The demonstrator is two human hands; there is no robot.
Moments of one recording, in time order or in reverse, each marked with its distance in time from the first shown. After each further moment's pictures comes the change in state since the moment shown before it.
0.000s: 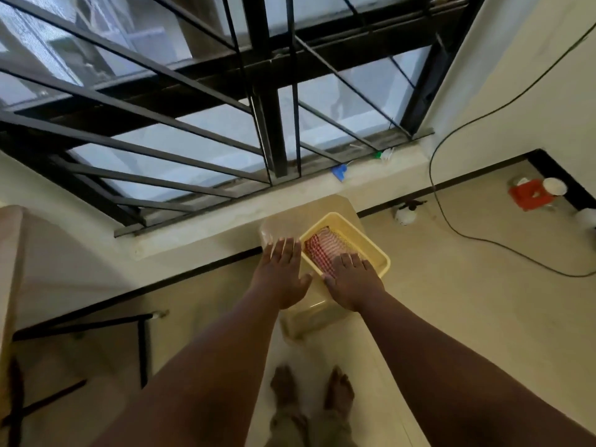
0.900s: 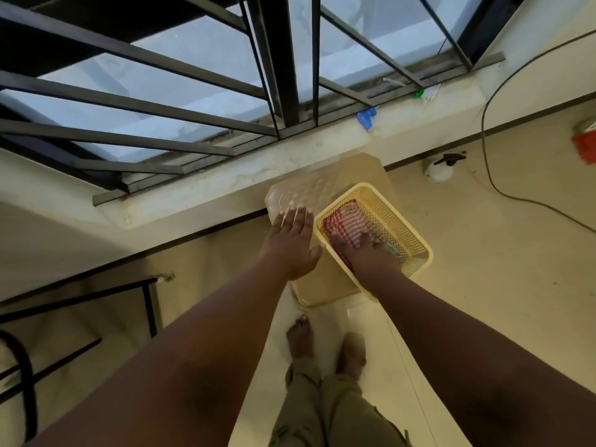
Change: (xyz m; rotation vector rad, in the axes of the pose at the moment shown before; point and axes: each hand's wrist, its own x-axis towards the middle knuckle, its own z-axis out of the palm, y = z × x) left_hand 0.090 -0.039 0.049 -0.011 -0.159 0.059; right_hand 0.111 0.015 0.066 0.213 -0.153 0.274
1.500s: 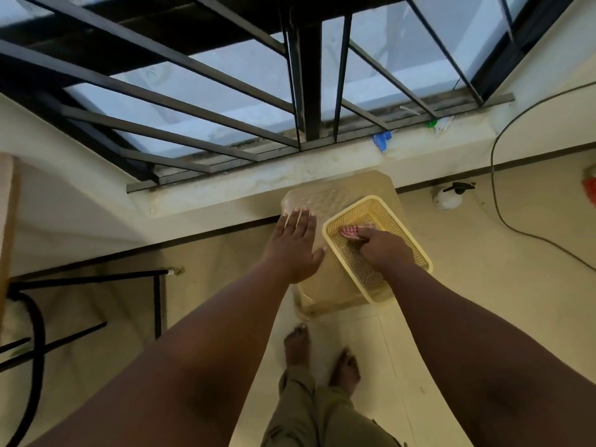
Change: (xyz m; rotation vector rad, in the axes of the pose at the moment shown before) left_hand -0.038 0.005 -0.014 -0.033 0.087 -0.089; right_hand -0.022 -0.006 -0.061 0.083 0.134 -0.114
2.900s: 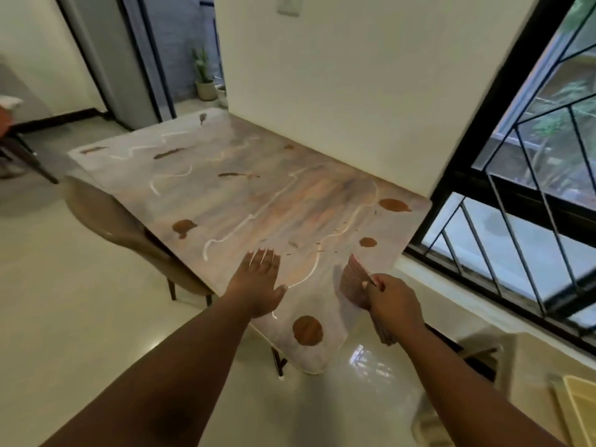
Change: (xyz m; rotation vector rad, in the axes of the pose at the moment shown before) left_hand -0.695 -0.239 0.121 -0.122 0.303 -0.896; right_hand -0.489 -0.380 0.188 -0.024 0.089 -0.867
